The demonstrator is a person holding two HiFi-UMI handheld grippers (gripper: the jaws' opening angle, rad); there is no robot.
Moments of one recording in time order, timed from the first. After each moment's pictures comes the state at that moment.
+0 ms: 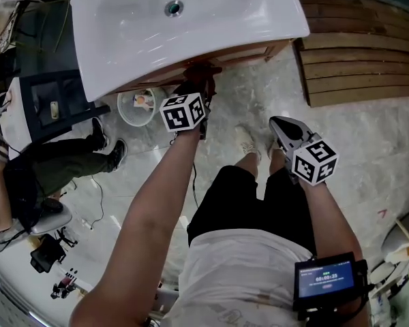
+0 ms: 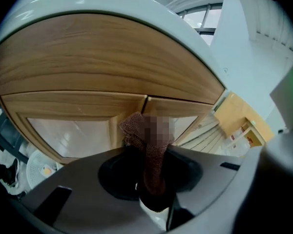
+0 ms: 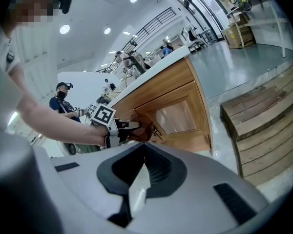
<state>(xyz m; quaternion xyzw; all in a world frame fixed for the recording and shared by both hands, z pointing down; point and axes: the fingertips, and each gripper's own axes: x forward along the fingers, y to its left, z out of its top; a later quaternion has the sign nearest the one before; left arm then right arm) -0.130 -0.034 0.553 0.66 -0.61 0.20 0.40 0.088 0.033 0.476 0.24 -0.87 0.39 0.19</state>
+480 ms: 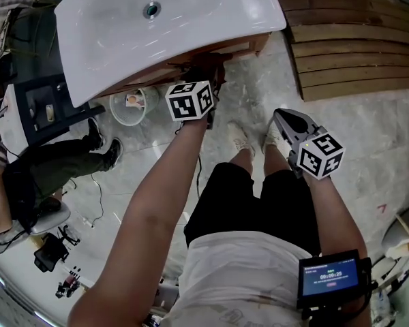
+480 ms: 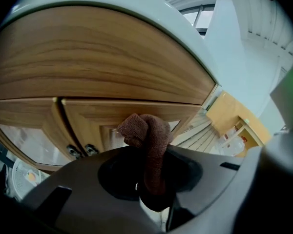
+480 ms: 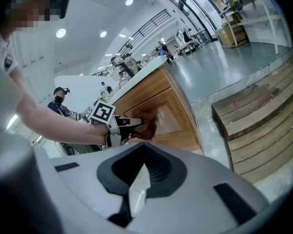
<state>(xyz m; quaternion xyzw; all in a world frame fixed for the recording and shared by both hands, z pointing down) -0.044 -0.082 0.548 0.69 -0.58 0.19 0.39 0.150 0.006 0.484 0.25 -0.86 0.40 0.18</state>
